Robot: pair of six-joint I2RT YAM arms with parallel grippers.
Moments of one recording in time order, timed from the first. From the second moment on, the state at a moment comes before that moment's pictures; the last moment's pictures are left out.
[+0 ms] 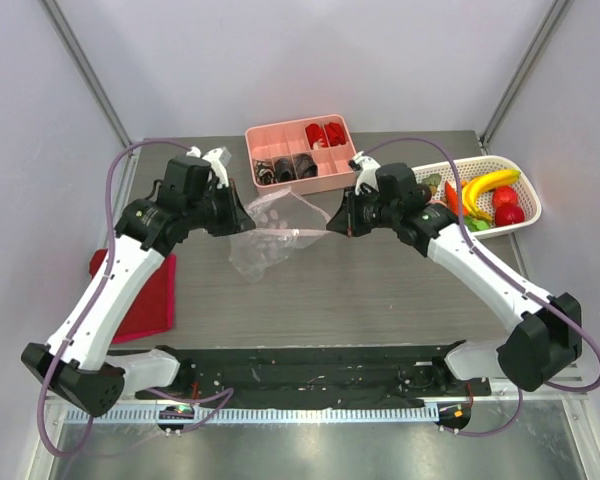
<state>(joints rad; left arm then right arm) -0.44 1.22 1.41 -0.89 0.19 -0.55 0.50 1.34 1.13 -0.38 -0.35 0.35</state>
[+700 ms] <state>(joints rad) -0.46 1.20 1.43 -0.94 0.27 -0.37 0.51 1.30 1.21 -0.51 -0.64 0.31</state>
